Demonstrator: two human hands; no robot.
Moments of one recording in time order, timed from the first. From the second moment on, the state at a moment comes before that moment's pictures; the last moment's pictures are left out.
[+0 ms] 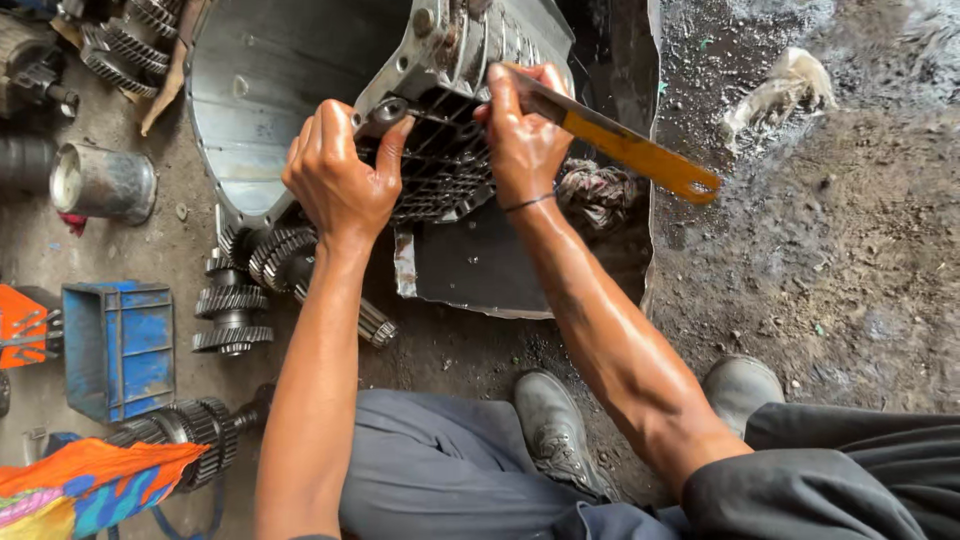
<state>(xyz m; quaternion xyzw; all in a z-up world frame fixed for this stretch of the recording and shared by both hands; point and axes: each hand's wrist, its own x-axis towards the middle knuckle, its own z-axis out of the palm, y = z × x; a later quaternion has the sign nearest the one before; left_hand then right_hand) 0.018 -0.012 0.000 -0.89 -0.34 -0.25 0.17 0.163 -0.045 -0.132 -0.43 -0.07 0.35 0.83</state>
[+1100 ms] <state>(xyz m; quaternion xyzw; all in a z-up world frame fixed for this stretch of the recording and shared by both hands) 0.019 -0.019 0.003 -0.89 -0.35 -0.25 0.16 0.203 -0.037 -0.136 -0.33 -0.14 0.37 0.86</state>
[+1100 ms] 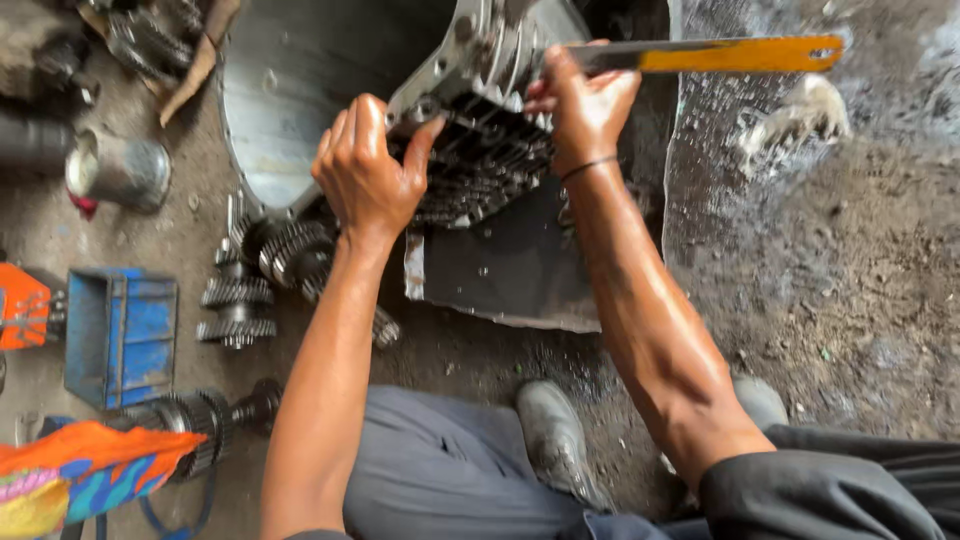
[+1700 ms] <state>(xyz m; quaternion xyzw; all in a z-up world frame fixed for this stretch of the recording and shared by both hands) 0.016 -0.012 0.000 -0.89 -0.36 -0.23 0.17 0.146 -0.040 -0.135 -0.28 0.03 0.42 0.86</state>
